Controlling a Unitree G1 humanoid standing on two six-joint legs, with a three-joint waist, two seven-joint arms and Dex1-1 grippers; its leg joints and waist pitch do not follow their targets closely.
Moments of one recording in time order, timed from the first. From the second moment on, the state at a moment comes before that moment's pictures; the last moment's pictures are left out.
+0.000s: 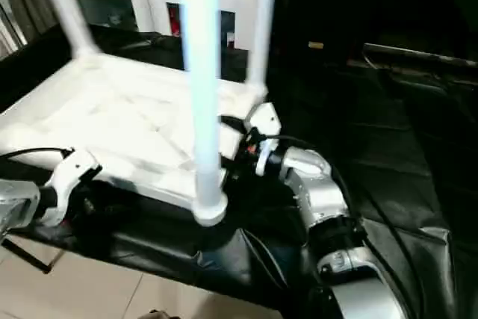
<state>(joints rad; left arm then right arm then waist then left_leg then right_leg) -0.34 0.65 -0.09 0.27 -0.07 0.57 -0.90 -0.55 -0.17 0.13 0.52 0.29 -0.02 1.04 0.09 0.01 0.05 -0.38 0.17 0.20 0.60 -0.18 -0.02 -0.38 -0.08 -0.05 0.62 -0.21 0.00</state>
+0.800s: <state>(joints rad) -0.63 0.39 -0.18 0.76 0.00 0.15 -0.93 -0.48 -0.09 0.17 0.43 0.27 0.01 0.99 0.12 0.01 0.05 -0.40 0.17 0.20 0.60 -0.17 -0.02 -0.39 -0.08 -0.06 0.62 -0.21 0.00</state>
